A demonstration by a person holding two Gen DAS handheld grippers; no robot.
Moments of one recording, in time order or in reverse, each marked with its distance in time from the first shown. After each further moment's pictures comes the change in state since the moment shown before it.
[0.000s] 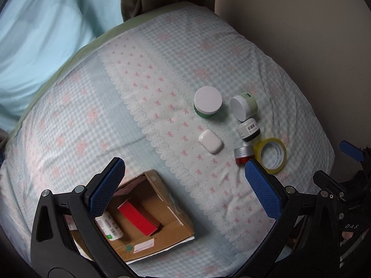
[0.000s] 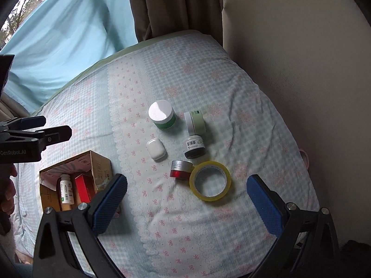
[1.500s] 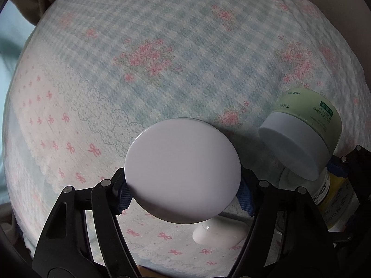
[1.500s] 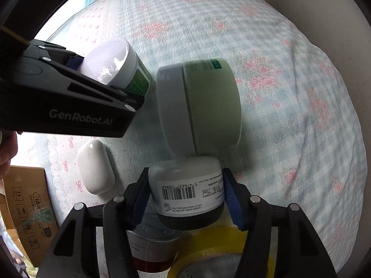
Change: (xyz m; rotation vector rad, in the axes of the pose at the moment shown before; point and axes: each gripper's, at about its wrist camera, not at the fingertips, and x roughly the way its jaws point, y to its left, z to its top) left arm 0.289 -0.085 0.092 0.318 0.221 0.002; right arm 0.262 -0.022 0.022 -0.069 0.216 0.022
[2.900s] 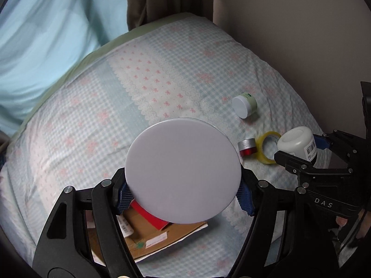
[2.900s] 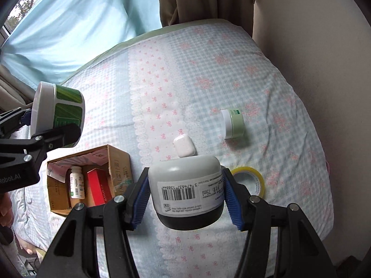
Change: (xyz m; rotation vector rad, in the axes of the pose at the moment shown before) left arm -0.298 0.057 -0.247 -0.320 -0.318 -0.002; right arm -0.225 0.098 -0.050 -0.040 -0.137 0.047
